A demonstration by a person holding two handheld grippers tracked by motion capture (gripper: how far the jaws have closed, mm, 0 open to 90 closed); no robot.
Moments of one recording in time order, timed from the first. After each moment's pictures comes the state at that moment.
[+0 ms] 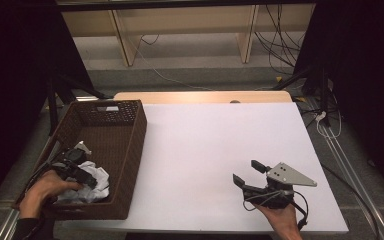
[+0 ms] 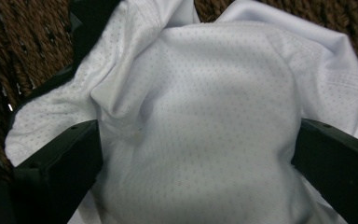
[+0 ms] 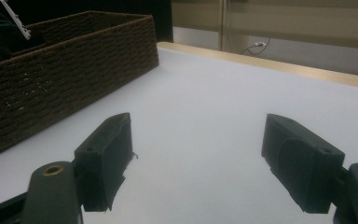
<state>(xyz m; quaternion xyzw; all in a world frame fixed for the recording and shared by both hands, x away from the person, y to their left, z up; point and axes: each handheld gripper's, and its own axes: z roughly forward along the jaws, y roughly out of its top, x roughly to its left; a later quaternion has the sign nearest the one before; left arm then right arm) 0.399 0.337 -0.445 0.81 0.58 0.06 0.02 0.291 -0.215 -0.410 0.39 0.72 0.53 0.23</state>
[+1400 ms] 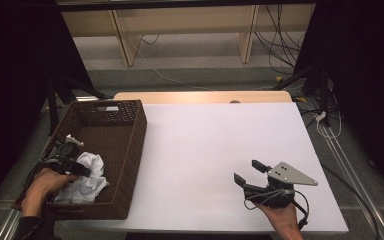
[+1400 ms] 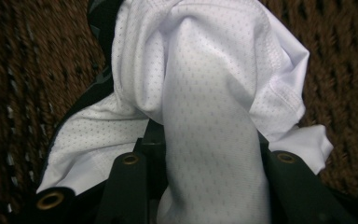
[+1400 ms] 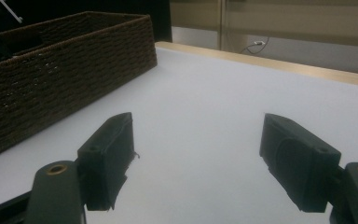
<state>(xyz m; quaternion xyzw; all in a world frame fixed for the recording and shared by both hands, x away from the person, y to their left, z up) 0.401 0.351 -0.426 0.78 0.61 0.09 0.13 0.293 -0.217 -0.411 0.39 0.72 0.53 0.22</state>
